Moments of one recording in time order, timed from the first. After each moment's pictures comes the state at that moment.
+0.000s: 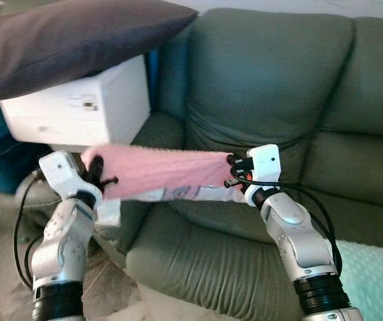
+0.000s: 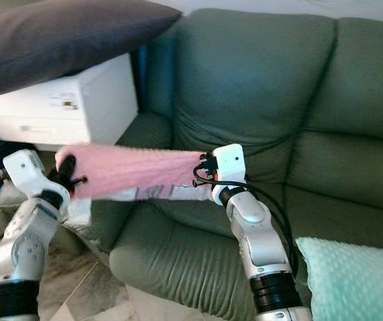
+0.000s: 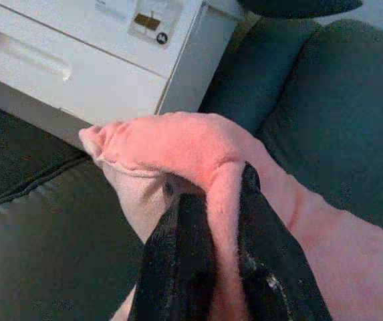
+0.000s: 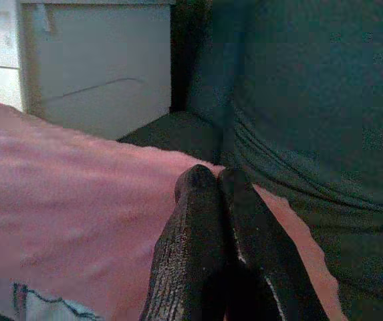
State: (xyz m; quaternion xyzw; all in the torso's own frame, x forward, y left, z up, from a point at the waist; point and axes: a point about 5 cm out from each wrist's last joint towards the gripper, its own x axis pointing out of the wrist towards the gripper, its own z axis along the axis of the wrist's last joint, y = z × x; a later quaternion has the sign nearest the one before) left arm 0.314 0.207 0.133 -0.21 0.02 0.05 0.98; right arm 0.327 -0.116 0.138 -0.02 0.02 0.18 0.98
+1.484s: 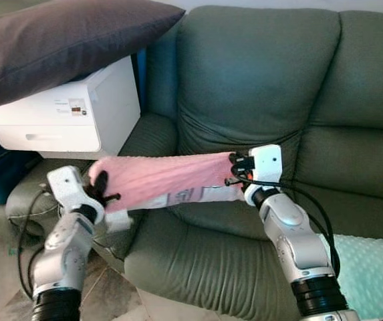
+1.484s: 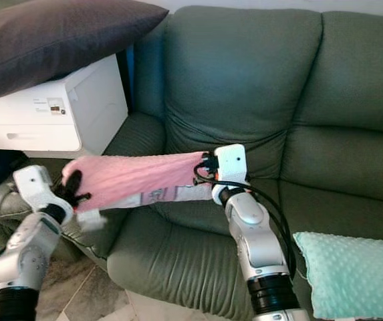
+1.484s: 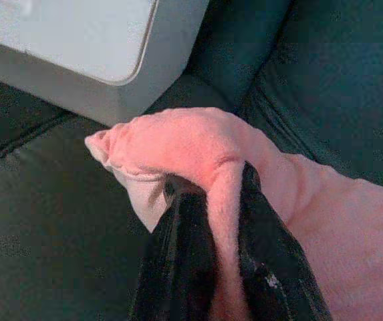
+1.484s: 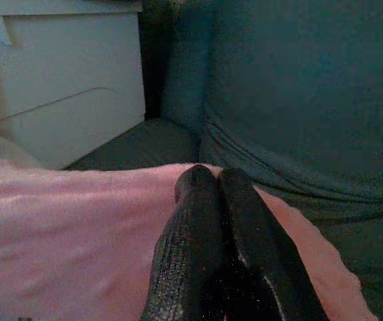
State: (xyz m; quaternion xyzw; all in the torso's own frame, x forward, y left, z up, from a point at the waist) left arm 0.307 0.207 0.095 -0.20 0.08 0.02 0.98; right arm 0.327 -0.117 0.138 -0.01 0.01 0.15 0.99
